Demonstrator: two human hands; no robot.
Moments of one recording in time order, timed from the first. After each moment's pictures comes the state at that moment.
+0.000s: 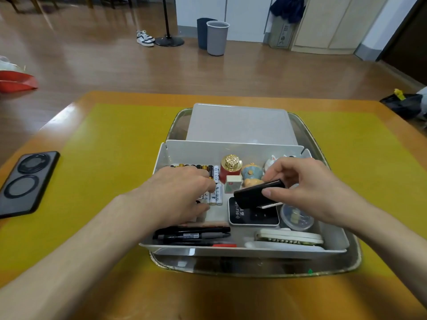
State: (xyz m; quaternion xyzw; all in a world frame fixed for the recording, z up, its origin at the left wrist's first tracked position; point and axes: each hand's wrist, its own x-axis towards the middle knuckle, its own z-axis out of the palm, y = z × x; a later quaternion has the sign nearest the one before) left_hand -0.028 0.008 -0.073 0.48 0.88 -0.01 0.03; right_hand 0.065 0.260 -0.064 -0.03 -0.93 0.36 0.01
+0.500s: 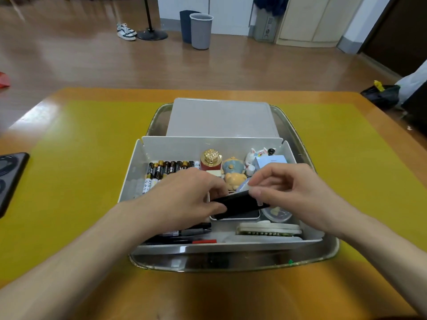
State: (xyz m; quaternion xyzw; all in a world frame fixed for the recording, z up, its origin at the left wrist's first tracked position) left_hand -0.009 0.048 -0.076 0.46 0.86 0.16 0.13; right_hand 0.093 0.267 -0.073 -0.03 -0.84 0.54 -0.01
